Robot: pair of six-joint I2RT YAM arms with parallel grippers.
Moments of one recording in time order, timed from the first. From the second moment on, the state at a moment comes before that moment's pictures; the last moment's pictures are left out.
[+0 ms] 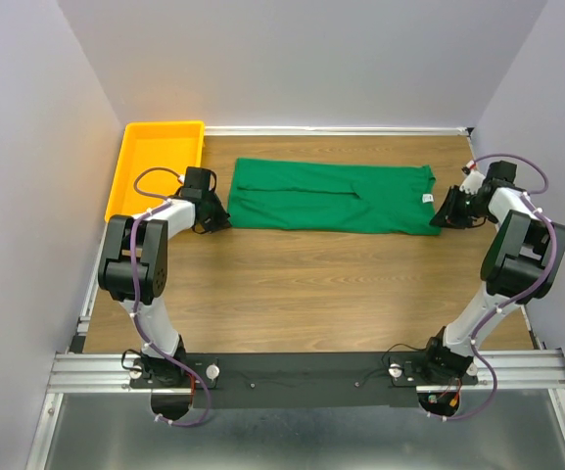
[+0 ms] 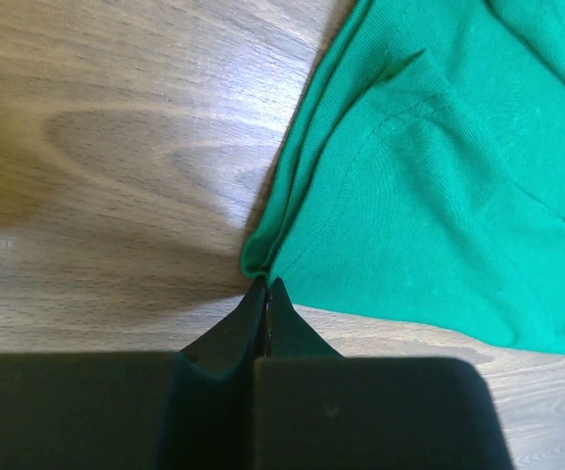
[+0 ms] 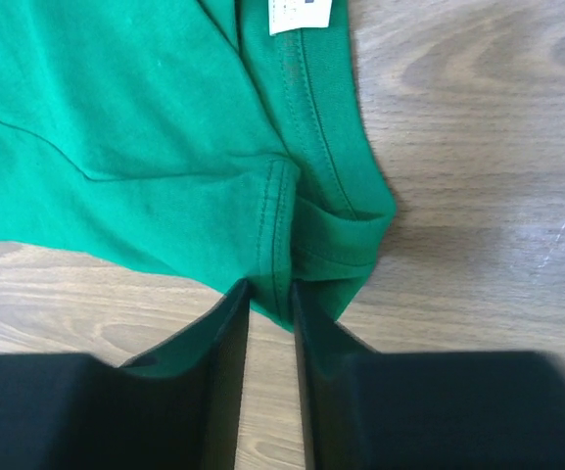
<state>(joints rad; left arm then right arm) -0.14 1.82 1.07 -0.22 0.14 -0.68 -0.39 1.85 1.25 -0.56 -0.50 -0.08</state>
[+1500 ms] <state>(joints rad) -0.13 1.46 0.74 -0.26 0.24 -0.68 -0.49 1.85 1.24 -0.64 -0.42 -0.25</state>
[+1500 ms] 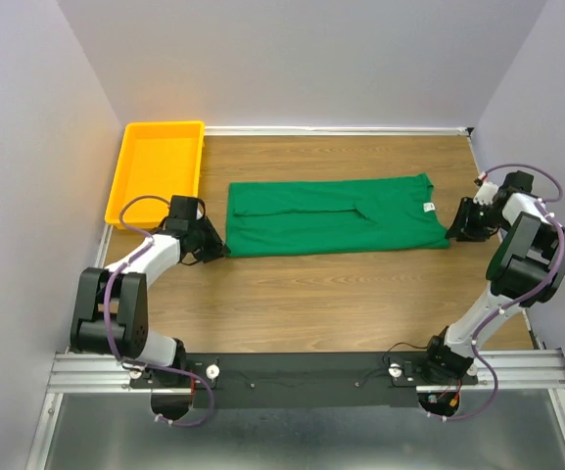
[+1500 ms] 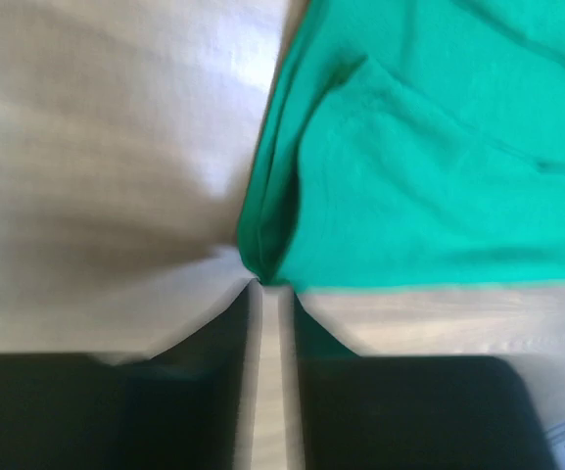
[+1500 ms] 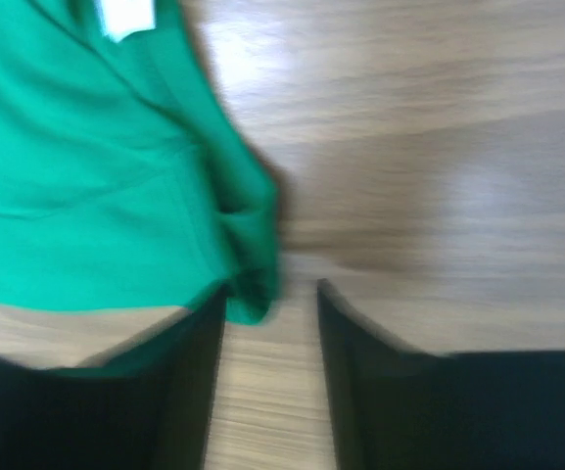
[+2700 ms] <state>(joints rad) -0.15 2.33 2.02 -0.53 0.32 -0.10 -0.39 1.88 1.41 -0.66 -0.77 -0.29</state>
